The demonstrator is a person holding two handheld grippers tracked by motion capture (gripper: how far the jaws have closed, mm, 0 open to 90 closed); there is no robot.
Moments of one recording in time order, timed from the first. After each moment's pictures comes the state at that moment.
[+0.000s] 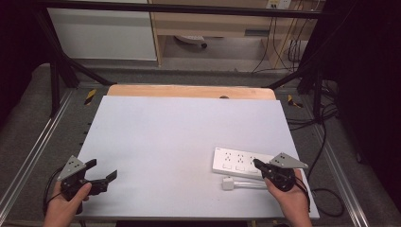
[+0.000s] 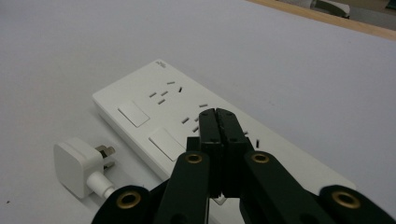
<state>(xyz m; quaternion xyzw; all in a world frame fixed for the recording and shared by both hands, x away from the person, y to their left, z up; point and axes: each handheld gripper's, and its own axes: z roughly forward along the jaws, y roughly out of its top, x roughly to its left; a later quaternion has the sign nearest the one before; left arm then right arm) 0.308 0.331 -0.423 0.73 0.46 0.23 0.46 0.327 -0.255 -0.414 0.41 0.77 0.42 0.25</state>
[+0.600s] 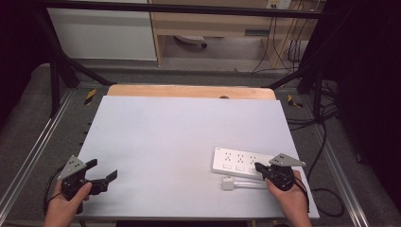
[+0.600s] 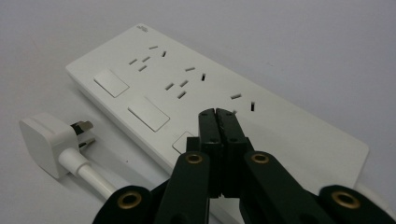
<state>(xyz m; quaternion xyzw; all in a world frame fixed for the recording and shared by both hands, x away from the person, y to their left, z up) 0.309 0.331 -0.423 0.73 0.46 0.22 0.46 0.335 -0.263 -0.432 0.45 0.77 0.40 0.21</state>
